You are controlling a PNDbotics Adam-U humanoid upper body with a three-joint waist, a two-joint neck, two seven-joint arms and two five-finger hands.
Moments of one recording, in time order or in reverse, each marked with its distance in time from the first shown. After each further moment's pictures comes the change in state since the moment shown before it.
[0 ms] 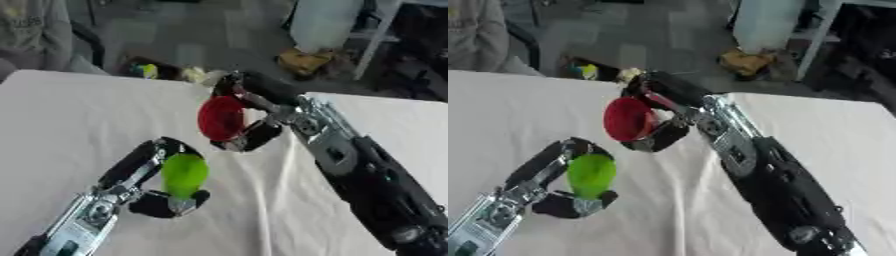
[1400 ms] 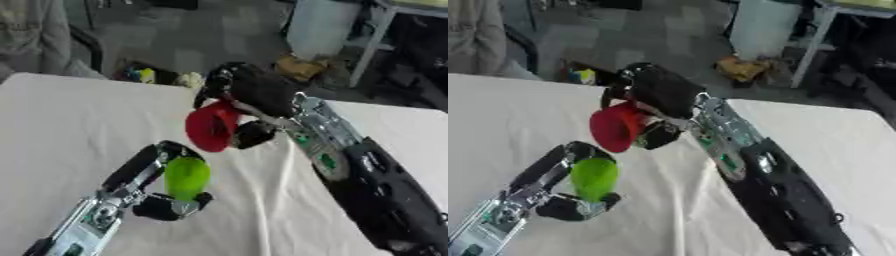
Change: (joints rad) left arm -0.013 -0.015 0.035 0.037 0.005 0.017 0.026; right arm -0.009 0.005 0.017 -0.117 0.317 -0.082 -0.166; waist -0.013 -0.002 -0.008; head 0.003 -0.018
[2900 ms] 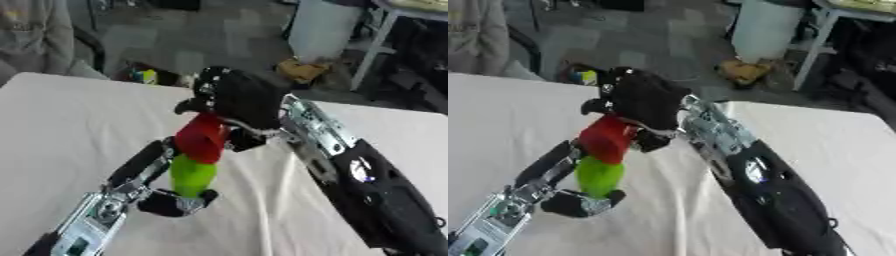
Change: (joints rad) left arm -0.018 -0.012 -0.011 0.000 0.010 -0.019 -0.030; right arm -0.008 0.020 0.031 -0.020 0.302 -0.062 -0.066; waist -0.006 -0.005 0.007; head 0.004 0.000
